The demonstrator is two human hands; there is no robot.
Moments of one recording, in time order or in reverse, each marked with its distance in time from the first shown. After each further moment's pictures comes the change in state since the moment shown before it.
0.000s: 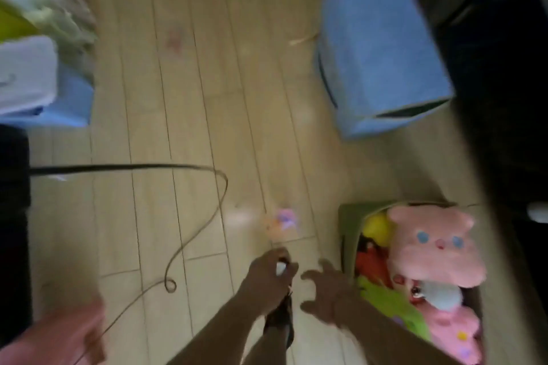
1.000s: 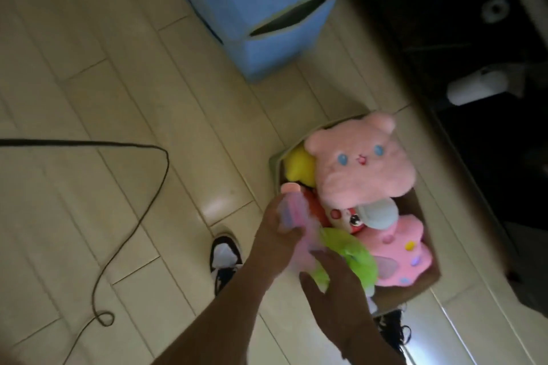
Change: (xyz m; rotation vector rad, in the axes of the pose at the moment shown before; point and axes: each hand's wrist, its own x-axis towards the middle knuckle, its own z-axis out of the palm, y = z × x) left_hand 0.082 0.019 0.179 -0.483 -0.222 0.196; right_hand -0.041 0.137 0.067 0.508 0.738 0.076
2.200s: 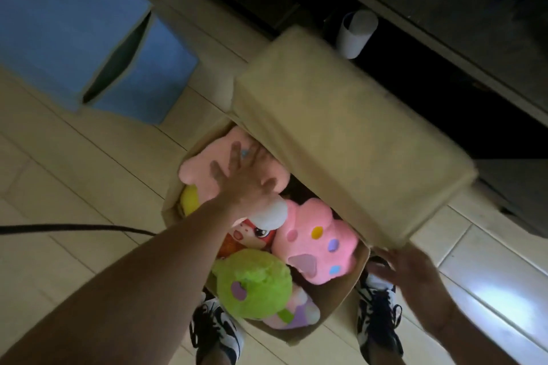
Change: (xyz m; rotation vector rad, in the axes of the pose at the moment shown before) left_hand 0.132 0.044 0.184 1.645 -0.198 0.138; right_hand 0.012 0.223 -0.175 1.005 0.000 0.230
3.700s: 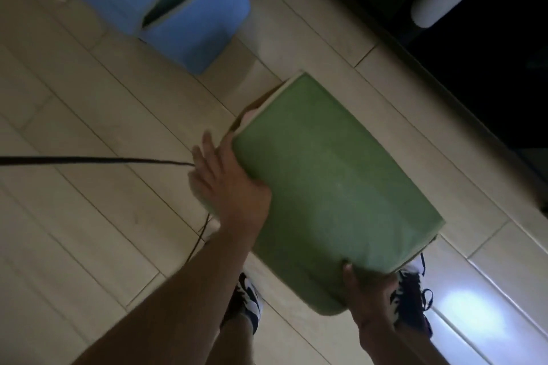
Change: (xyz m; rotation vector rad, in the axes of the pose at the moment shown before) left_hand -0.098 -0.096 0.032 -0.472 0.737 -0.284; right_hand -0.017 0.141 0.159 -0.139 0.657 0.355
